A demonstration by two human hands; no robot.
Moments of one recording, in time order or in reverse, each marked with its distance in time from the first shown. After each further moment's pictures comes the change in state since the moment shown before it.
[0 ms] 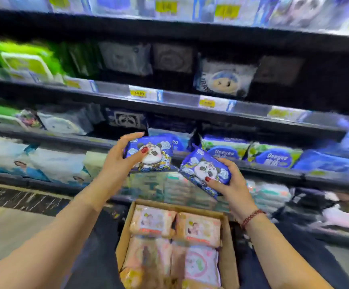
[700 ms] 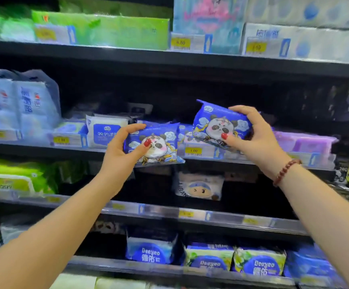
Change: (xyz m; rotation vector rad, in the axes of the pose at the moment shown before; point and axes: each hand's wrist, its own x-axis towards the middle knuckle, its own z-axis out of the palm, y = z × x) left_hand 0.135 0.212 0.033 -0.041 -0.031 0.560; right_hand 0.109 -0.321 -0.050 -0.370 0.134 -0.758
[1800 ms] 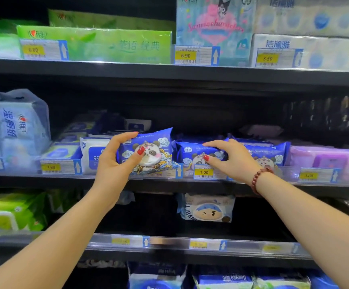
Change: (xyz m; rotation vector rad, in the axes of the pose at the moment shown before) left_hand 0.052 -0.021 -0.016 -0.068 0.084 -0.001; right_hand 0.053 0.041 0.054 -0.635 -0.187 0.109
